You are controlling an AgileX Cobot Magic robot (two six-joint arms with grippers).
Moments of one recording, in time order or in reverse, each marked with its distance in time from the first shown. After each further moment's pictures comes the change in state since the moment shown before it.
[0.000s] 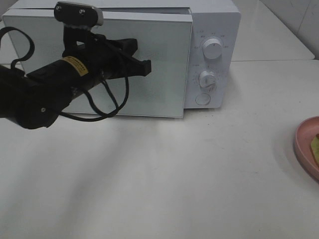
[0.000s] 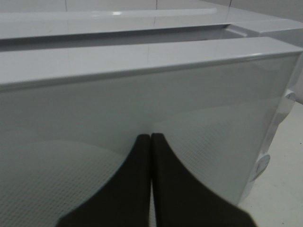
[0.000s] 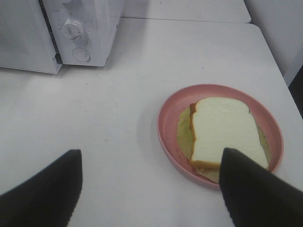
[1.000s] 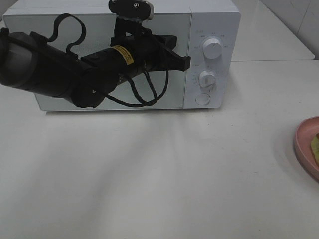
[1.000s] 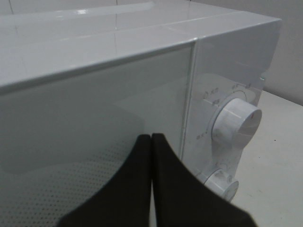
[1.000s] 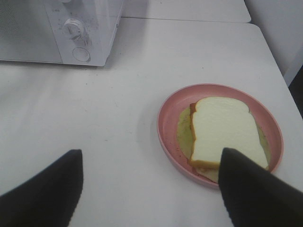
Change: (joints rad) left arm -0.048 0.164 -0.292 0.059 0.161 0.001; right arm 0.000 0.000 0.000 0.000 0.000 0.000
